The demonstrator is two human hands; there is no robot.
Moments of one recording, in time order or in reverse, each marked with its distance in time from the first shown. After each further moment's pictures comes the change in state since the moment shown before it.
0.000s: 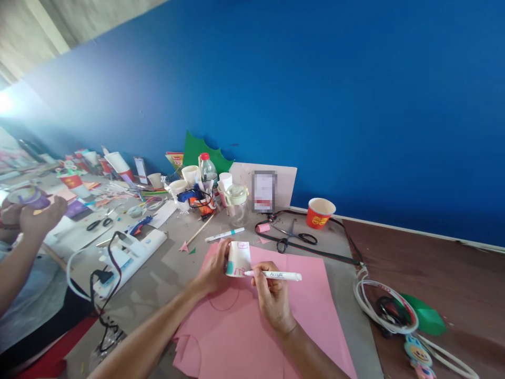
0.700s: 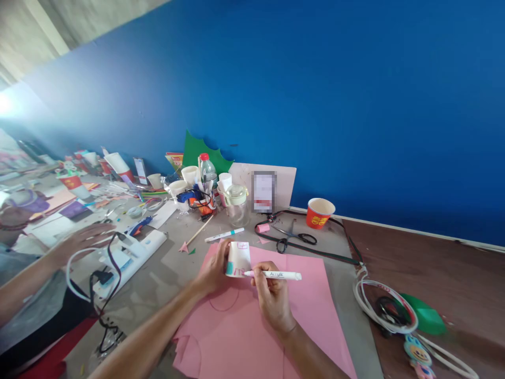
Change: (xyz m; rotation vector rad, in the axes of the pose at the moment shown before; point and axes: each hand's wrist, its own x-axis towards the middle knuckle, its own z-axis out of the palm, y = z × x) left_hand 0.000 0.000 -0.001 0.014 -0.020 -0.036; right_hand 0.001 -0.005 0.001 0.012 -0.004 0.050
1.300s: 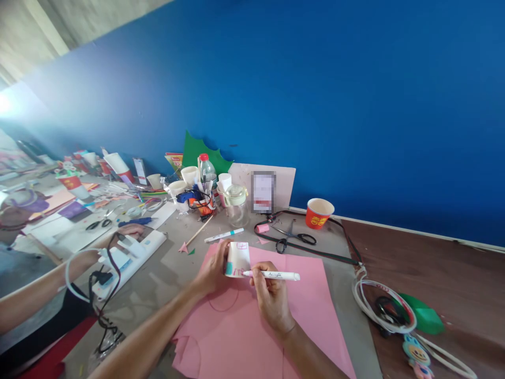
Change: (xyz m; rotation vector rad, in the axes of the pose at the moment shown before) left_hand 0.000 0.005 -0.002 -0.015 0.000 0.001; right_hand 0.000 -0.004 0.001 -0.024 -0.006 -0.020
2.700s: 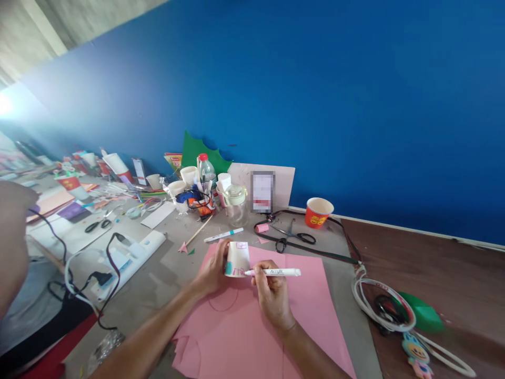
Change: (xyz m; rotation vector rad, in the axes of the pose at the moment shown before) left_hand 0.000 -0.007 0.000 -0.032 -0.015 0.049; right_hand 0.003 -0.002 0.001 0.018 0.052 0.087
